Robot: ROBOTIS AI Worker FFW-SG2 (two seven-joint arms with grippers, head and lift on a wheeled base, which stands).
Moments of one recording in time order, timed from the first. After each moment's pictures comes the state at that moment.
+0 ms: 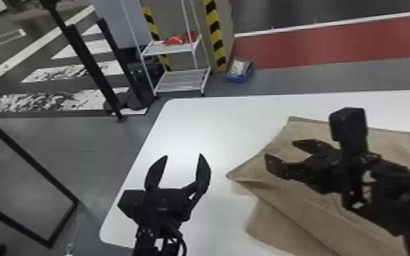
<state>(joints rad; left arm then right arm) 0.50 0.05 0.08 -1.91 0.16 -0.20 -0.01 -0.09 -0.16 0.40 -1.86 -0.26 0.71 0.28</state>
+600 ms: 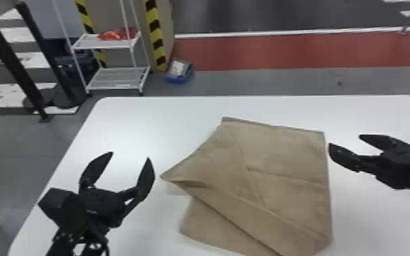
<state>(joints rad) 0.48 0.09 0.11 -1.93 0.10 -0.11 -0.23 0.13 -0.31 -0.19 -2.03 -0.28 0.75 0.50</state>
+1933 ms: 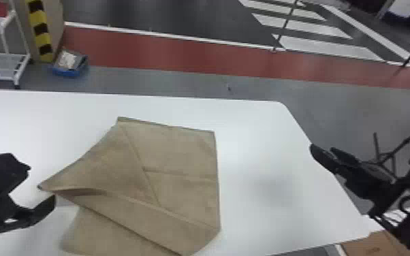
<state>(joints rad) 0.23 0.13 -0.01 -2.02 -0.73 0.45 -0.84 0.26 -0.22 -0.74 -2.04 -0.47 0.75 0.64</state>
